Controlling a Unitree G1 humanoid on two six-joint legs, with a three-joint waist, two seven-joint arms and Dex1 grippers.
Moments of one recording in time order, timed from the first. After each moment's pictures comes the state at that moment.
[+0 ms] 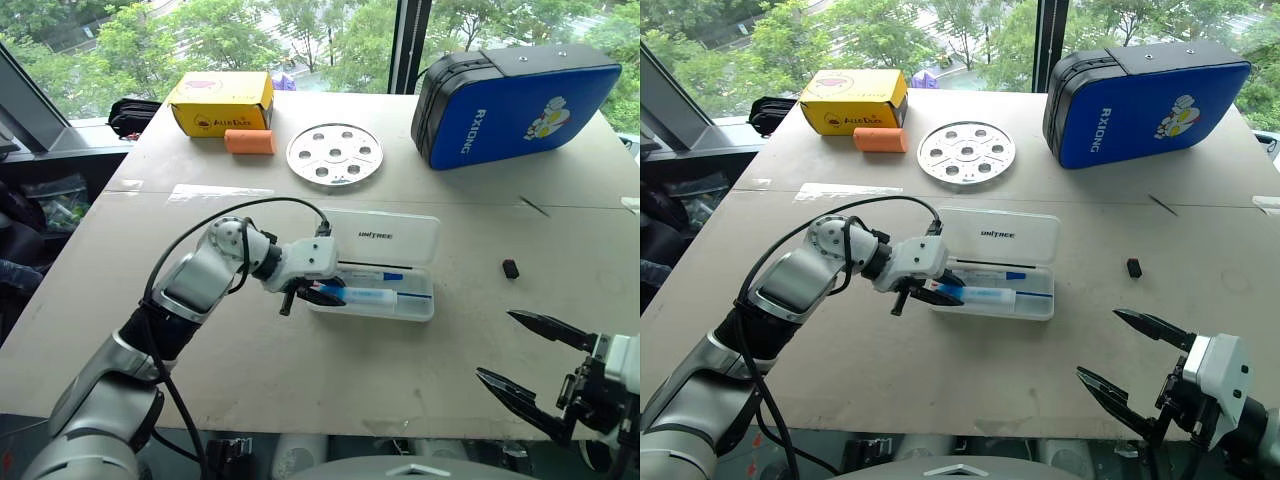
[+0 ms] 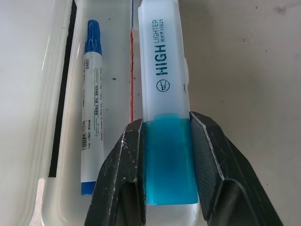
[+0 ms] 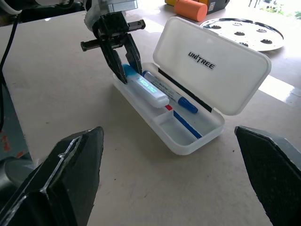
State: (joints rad) left arm -0.60 0.75 -0.42 -0.08 -0.12 0.36 -1.37; right arm 0.76 -0.61 -0.49 -0.88 0.67 0.20 0.90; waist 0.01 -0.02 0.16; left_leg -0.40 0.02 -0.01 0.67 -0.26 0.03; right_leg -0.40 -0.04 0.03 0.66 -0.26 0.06
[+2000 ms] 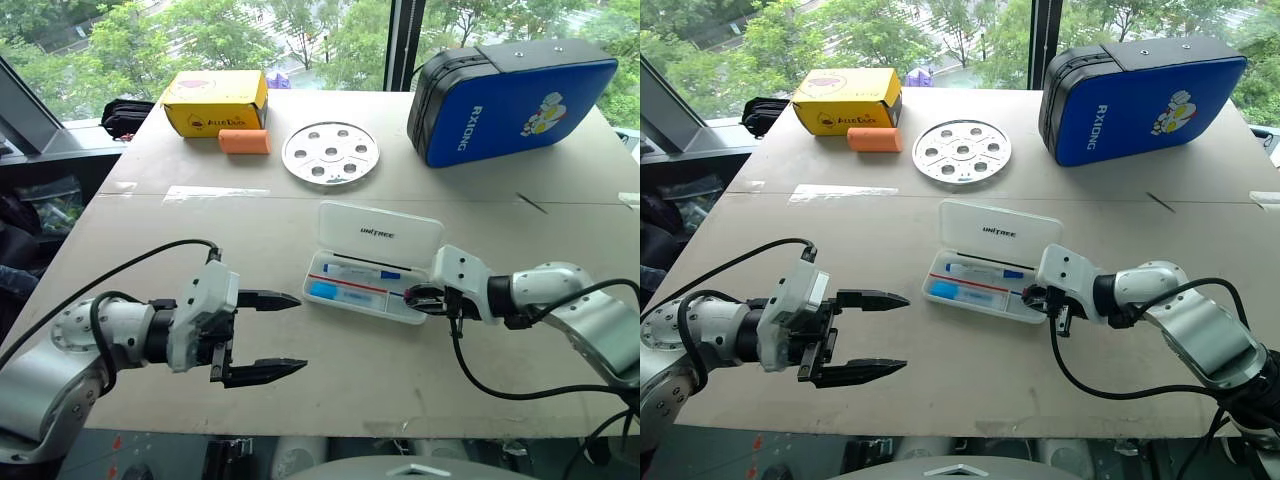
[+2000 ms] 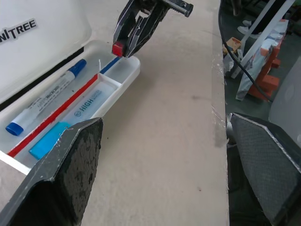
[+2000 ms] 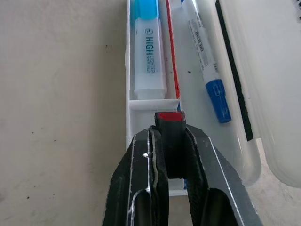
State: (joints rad) left arm 0.17 0.96 0.31 -0.65 -0.76 0.60 -1.19; right arm -0.38 -0.84 0.36 -0.54 0.34 0.78 0.87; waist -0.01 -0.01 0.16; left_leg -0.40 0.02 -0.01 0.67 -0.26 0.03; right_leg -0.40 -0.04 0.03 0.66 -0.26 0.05
